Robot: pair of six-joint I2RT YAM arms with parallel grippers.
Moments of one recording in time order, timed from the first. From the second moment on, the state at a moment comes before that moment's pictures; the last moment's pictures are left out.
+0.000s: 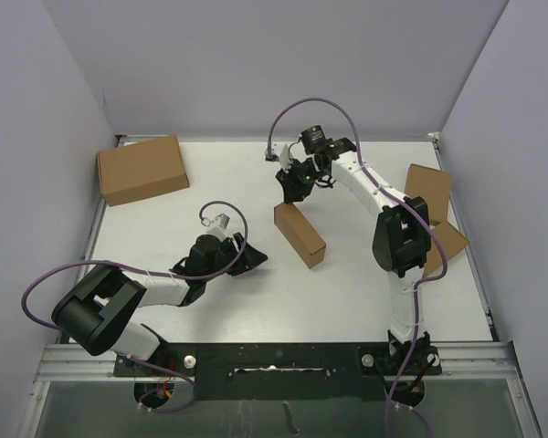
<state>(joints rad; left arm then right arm) -0.62 1.46 0.36 0.65 0.15 -0.94 0.45 2.14 1.95 -0.90 -0.51 -0.62</state>
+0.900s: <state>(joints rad) -0.62 1.46 0.34 0.72 0.17 -0.97 0.35 1.57 1.27 -0.95 -0.72 -0.75</state>
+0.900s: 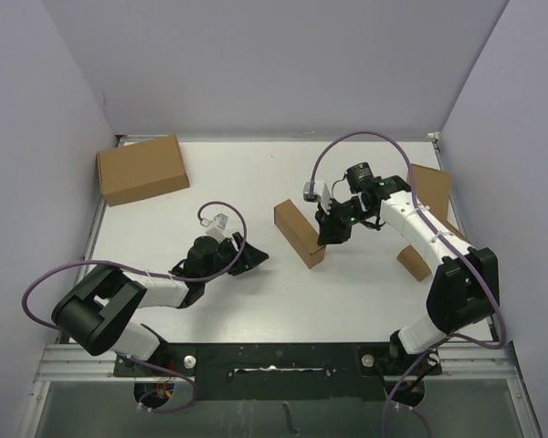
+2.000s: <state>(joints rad) -0.62 1.46 0.32 0.75 0.17 -0.99 0.37 1.60 1.30 -0.94 -0.58 -0.78</state>
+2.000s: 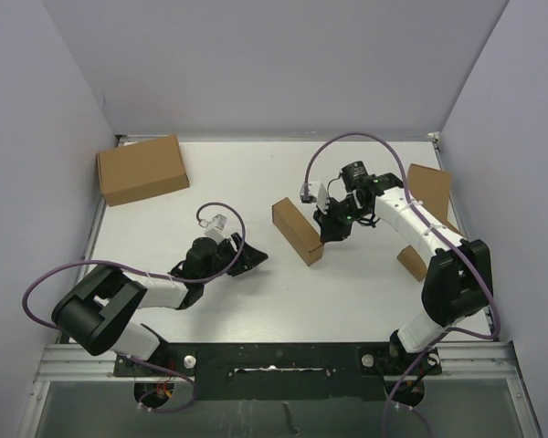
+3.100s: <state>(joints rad) -0.62 1.47 0.32 0.81 0.19 -1.01 0.26 1.66 1.35 -0.90 -0.78 -0.66</state>
